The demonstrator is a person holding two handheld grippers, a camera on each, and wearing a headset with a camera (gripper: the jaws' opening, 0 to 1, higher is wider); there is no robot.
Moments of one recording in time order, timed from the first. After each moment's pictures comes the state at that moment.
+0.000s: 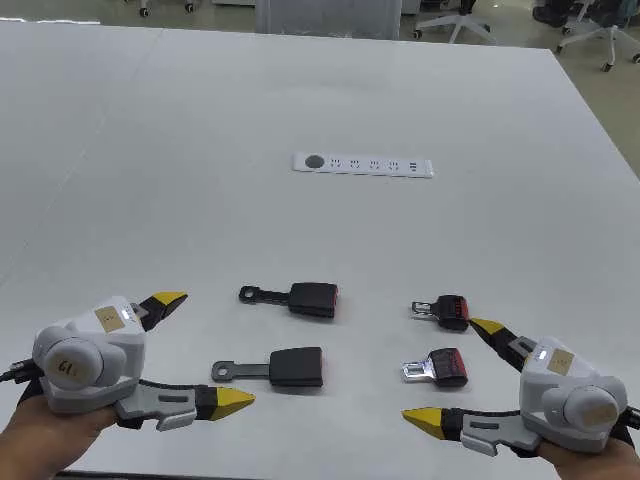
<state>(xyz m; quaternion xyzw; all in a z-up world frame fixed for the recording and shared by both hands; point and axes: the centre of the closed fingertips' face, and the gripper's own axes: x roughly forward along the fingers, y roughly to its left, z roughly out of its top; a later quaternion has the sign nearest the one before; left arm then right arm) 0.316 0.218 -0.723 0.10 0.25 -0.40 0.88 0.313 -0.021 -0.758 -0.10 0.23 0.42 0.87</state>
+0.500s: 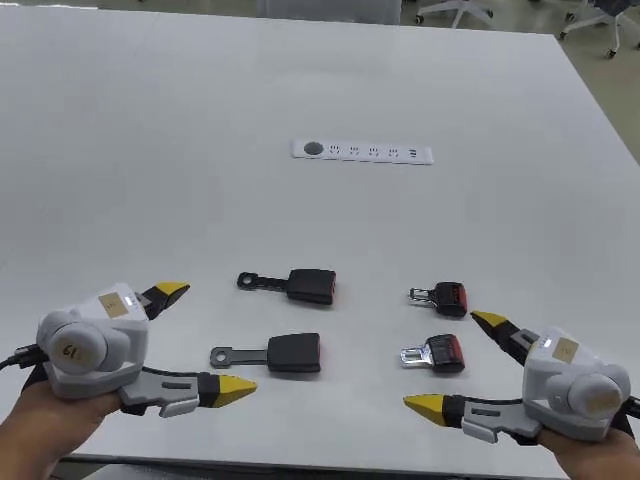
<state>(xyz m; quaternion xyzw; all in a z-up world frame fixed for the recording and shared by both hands) 0.310 0.214 -0.724 0.10 0.25 -0.40 0.88 0.313 -0.026 -0.763 -0.10 0.23 0.42 0.87</state>
